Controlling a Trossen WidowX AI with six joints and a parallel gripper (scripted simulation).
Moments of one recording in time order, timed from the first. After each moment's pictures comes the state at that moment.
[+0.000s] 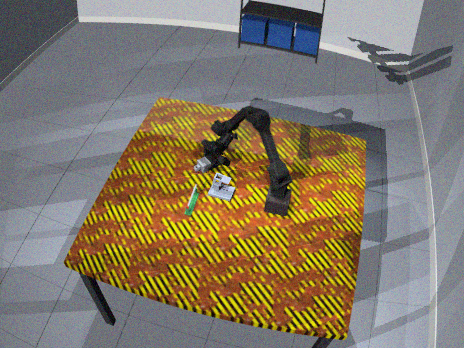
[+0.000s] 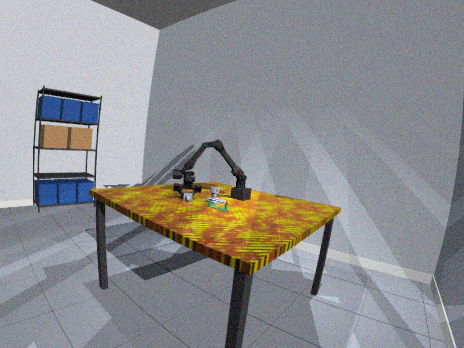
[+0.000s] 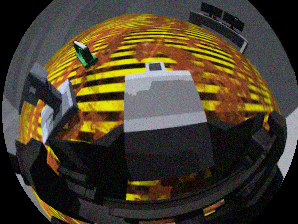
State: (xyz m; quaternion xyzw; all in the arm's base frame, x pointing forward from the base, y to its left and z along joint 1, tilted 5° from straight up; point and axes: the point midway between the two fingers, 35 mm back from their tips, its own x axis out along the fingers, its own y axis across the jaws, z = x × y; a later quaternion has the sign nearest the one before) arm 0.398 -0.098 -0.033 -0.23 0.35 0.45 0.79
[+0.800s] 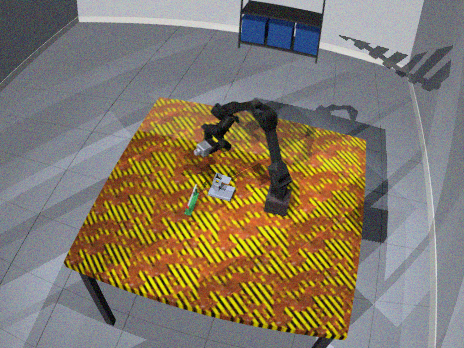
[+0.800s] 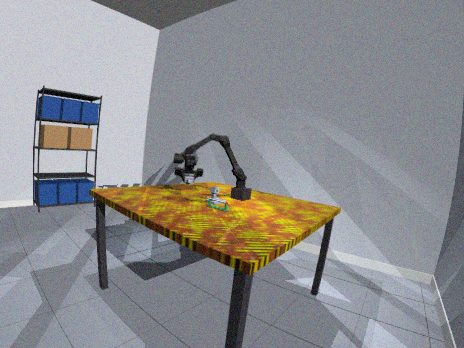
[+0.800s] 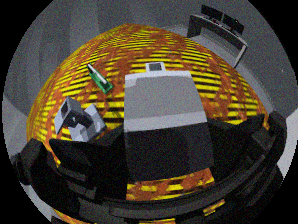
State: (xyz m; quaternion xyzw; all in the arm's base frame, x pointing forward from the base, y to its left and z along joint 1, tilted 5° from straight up) arm 0.397 -0.087 0.074 -0.23 0.35 0.45 0.79
